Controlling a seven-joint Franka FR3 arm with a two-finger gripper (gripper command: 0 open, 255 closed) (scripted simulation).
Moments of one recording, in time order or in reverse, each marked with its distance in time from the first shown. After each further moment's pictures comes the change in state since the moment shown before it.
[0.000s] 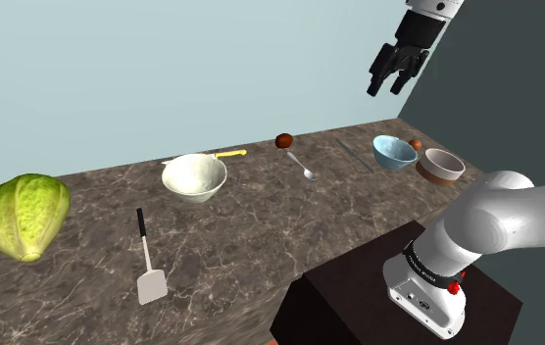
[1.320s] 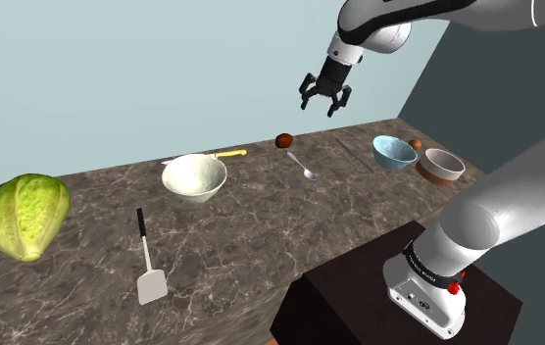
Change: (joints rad) arm -0.101 0.610 0.027 0.102 0.137 0.480 0.318
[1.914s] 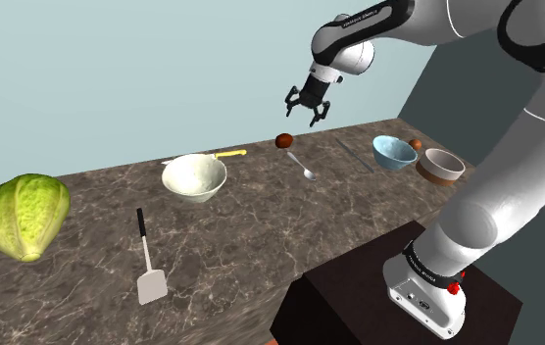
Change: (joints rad) arm -0.026 0.322 -0.019 0.154 0.081 0.160 0.123
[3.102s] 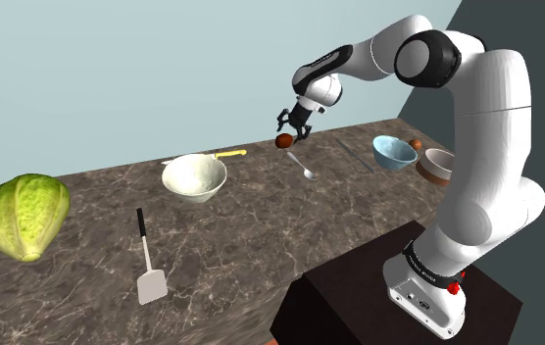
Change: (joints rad) arm -0.068 0.542 -0.026 0.382 0.170 0.142 0.145
